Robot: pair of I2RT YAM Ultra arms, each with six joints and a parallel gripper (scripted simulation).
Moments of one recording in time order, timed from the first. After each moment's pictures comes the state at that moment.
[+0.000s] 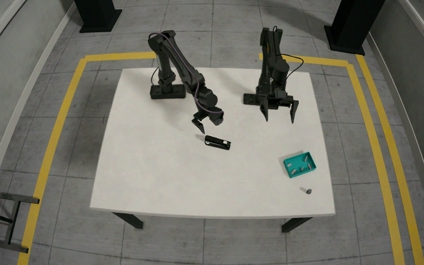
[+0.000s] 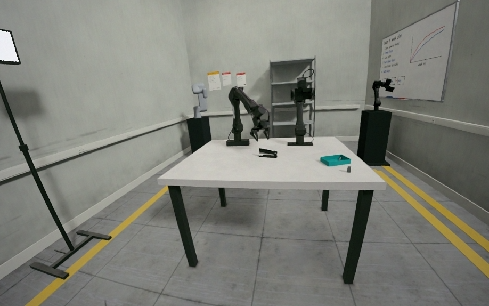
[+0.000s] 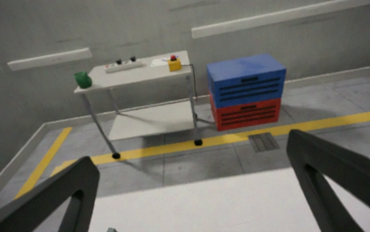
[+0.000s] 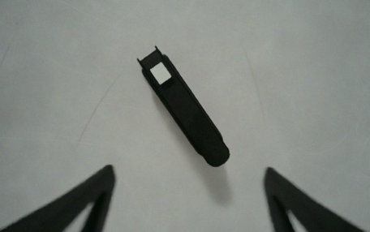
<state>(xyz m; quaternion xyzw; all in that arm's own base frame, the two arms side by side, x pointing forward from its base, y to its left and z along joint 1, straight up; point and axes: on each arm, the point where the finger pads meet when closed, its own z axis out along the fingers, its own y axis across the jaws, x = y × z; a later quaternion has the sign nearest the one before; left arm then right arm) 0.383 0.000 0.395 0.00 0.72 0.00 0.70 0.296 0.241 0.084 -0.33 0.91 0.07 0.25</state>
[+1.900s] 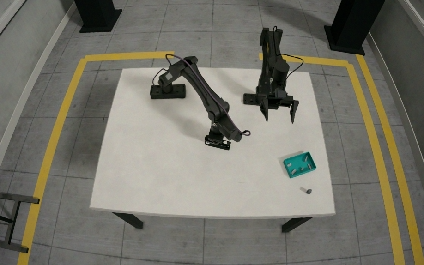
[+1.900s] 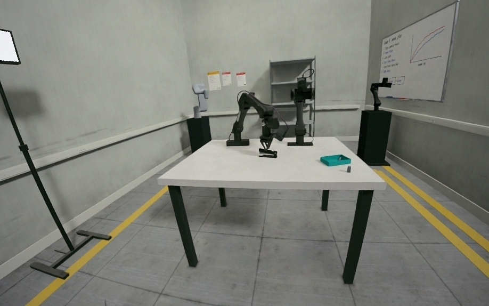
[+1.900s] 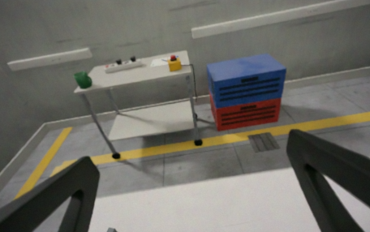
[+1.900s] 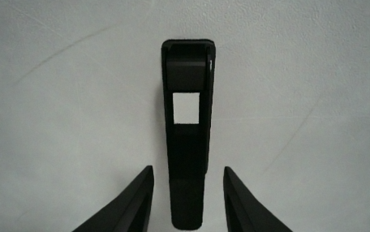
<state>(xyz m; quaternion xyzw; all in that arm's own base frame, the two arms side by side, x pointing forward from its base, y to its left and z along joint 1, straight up) 0.383 0.000 0.395 0.00 0.72 0.00 0.70 0.329 0.269 0.027 -0.60 0.80 0.00 0.00</state>
